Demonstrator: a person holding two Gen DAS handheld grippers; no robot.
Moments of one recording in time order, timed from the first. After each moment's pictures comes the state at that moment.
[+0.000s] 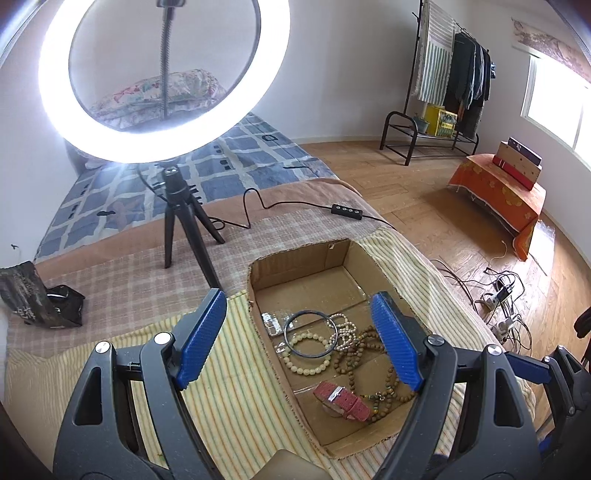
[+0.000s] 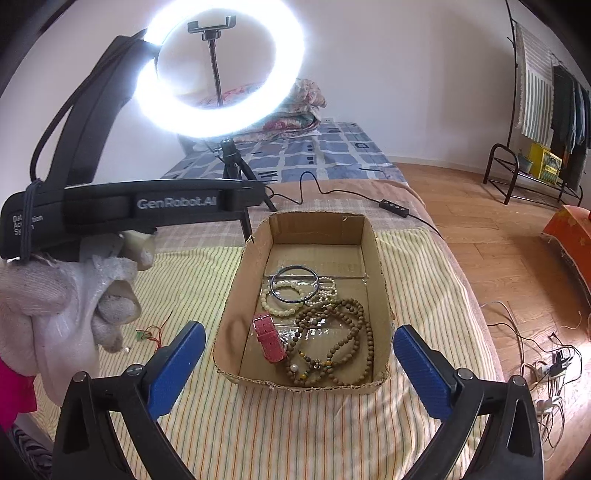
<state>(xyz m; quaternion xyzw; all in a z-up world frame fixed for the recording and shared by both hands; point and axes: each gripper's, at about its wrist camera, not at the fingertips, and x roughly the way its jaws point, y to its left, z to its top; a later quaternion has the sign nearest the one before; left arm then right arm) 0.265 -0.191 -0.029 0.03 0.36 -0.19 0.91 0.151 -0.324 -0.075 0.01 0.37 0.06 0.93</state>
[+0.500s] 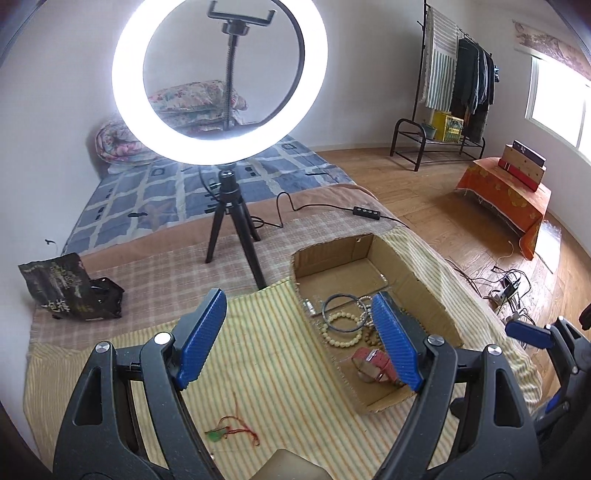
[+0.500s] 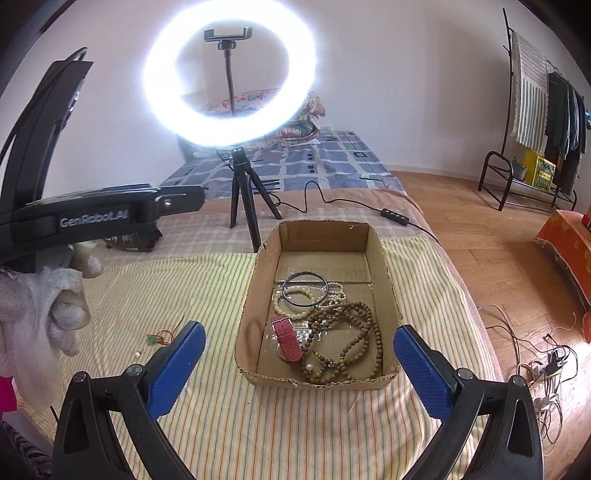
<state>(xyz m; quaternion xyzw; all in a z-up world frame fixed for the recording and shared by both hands) 0.227 -0.131 -0.008 0.04 0.34 -0.17 0.92 0.137 -0.299 -0.064 0.00 0.36 0.05 0.93</state>
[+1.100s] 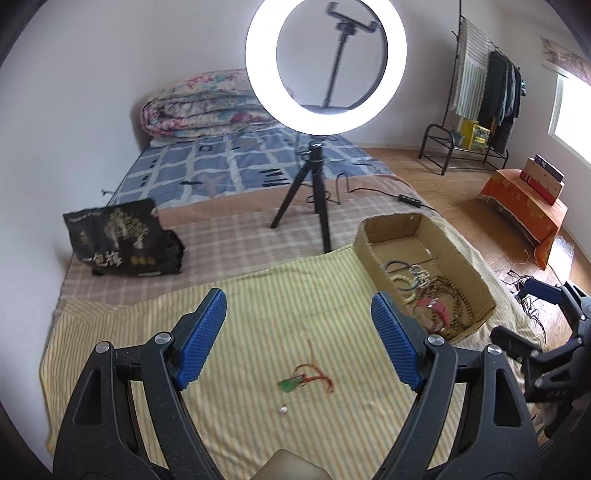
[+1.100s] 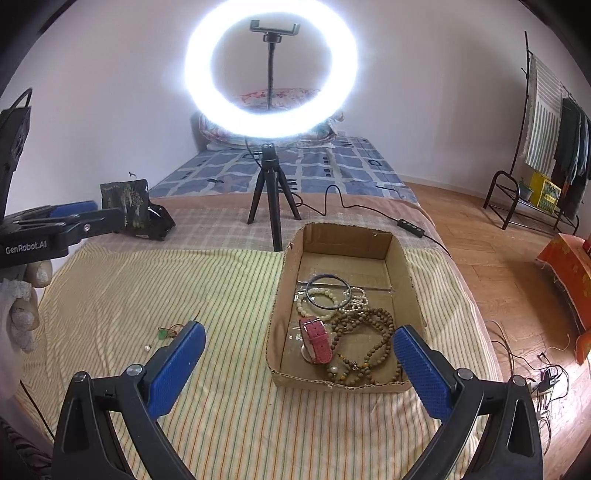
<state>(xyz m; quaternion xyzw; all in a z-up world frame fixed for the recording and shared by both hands) 0.188 -0.015 -0.024 0.01 0.36 -0.12 0.93 0.135 -0.256 -0.066 -0.04 0.35 0.06 0.93</state>
